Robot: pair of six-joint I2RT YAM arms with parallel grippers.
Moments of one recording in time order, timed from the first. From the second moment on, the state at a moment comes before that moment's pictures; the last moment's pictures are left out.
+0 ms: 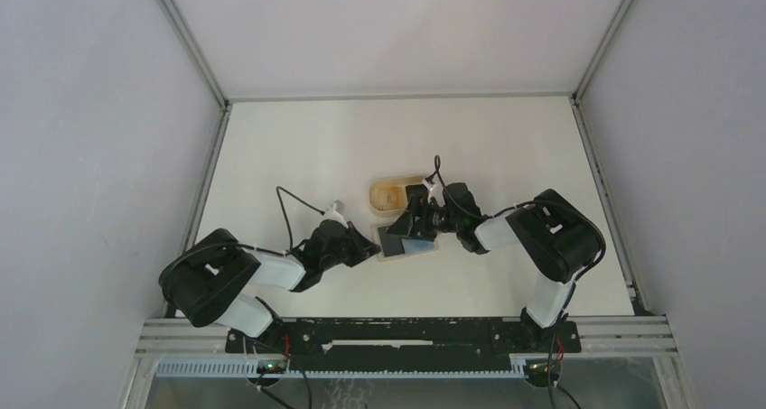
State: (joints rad) left arm -0.73 1.48 0.27 0.60 0.03 -1.08; right arm 0.59 1.78 0.59 0.65 -0.58 0.84
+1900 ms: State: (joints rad) left arm -0.73 1.54 0.28 0.69 0.04 -1.08; right arm 0.56 1.82 0.50 0.84 -0.69 1.01
